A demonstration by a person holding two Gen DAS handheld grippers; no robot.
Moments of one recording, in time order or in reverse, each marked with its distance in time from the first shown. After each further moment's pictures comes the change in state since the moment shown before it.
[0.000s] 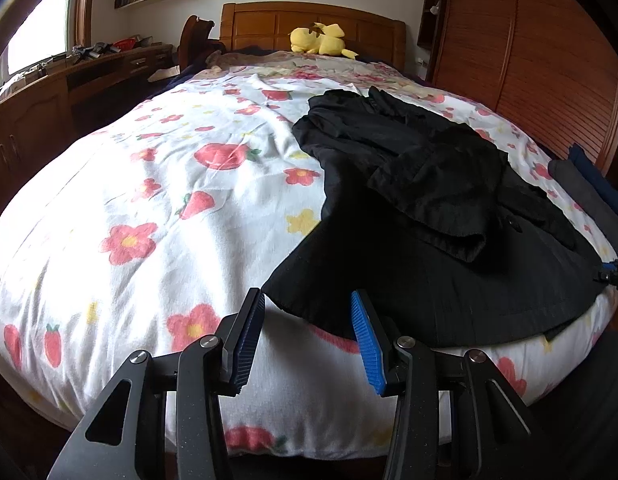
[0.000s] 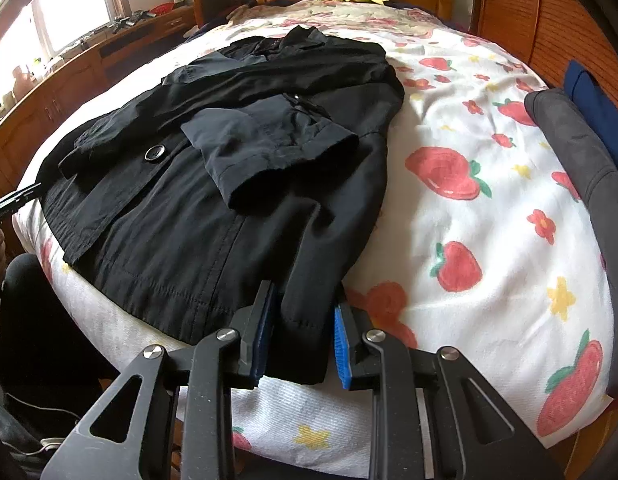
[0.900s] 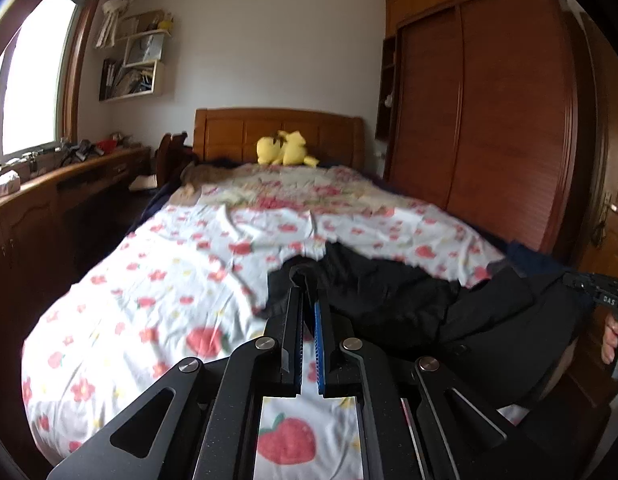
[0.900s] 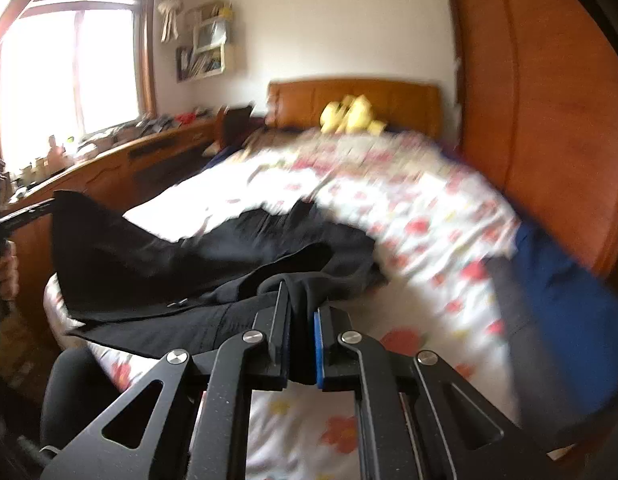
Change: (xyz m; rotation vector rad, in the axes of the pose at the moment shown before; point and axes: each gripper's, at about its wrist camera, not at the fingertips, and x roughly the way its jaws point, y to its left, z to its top) left arm -0.163 -0.049 0.117 0.069 -0.359 -0.102; right arm -0.180 0.026 0.069 -0.024 -0.477 -0.024
